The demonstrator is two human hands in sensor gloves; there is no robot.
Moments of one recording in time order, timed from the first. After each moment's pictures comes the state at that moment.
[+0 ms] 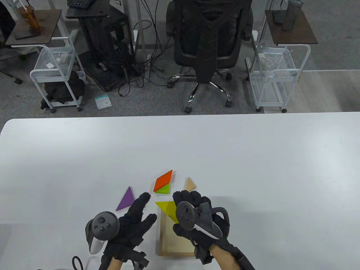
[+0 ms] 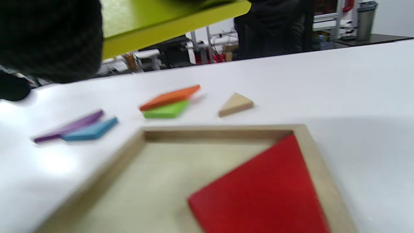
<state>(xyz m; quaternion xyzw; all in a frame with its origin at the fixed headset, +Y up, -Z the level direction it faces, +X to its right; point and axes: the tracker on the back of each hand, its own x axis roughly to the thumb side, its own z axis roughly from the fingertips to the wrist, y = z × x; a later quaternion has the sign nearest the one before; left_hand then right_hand) -0.201 -0.734 -0.184 0.00 -0.15 0.39 0.91 0.028 -0.717 -0.215 0.10 0.08 0.99 0.06</state>
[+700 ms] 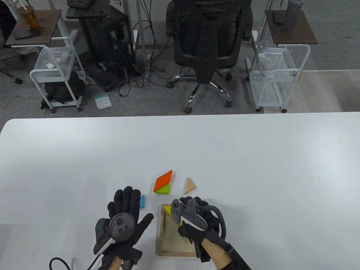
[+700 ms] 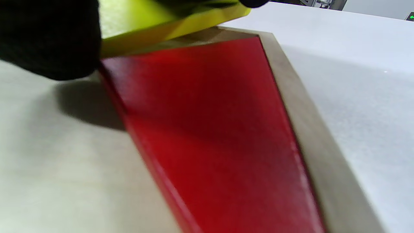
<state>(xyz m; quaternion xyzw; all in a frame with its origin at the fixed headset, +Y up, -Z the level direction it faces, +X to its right) -0.197 -0.745 -0.186 -0.03 -0.11 0.22 0.97 0.020 -0.779 -0.230 0.06 0.17 0.98 -0.05</state>
